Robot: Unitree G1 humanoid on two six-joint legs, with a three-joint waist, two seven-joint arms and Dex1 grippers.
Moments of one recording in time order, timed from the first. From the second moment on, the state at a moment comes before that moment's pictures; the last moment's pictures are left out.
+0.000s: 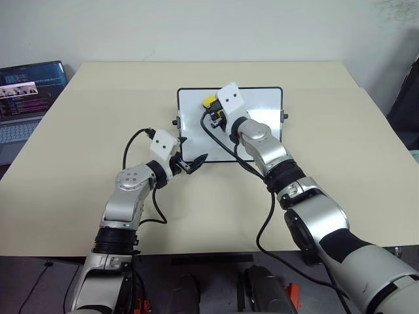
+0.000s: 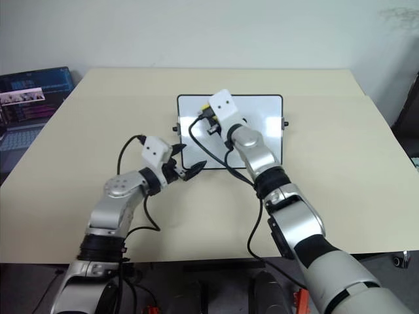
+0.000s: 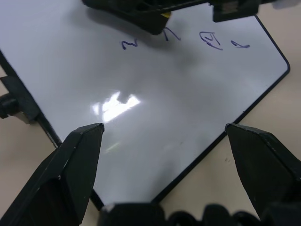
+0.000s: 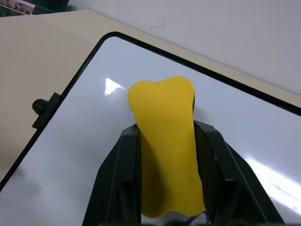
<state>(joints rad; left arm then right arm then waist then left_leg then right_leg) -0.47 0.40 0.00 0.12 -0.17 0.26 -0.66 -1.20 0.01 0.15 0.97 0.00 0.09 0.21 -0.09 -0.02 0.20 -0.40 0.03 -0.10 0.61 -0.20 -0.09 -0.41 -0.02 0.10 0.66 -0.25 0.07</state>
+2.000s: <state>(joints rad) -0.48 0.43 0.00 0.11 -0.17 0.29 -0.65 -1.19 0.00 0.18 1.12 -0.20 -0.05 0.17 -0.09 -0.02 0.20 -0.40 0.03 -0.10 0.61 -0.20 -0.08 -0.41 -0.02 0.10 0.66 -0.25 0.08</state>
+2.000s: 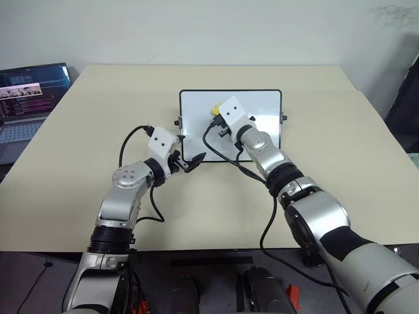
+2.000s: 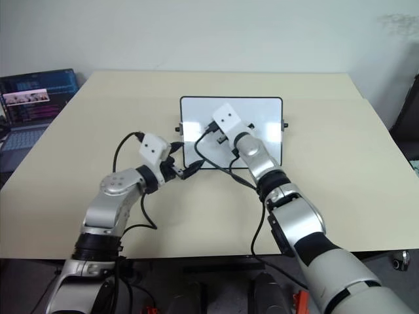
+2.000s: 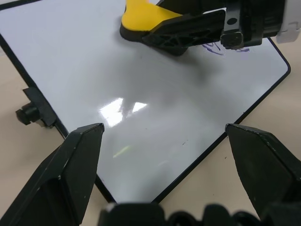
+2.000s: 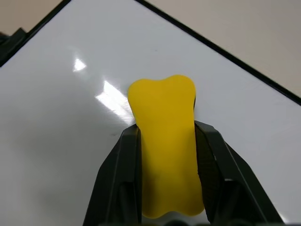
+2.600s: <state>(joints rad) -0.48 0.43 -0.01 0.12 -0.17 0.28 -0.65 -1.07 0.02 0.27 0.94 -0.25 0.07 0.39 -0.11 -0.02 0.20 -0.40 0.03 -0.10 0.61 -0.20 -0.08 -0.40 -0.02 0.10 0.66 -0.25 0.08</state>
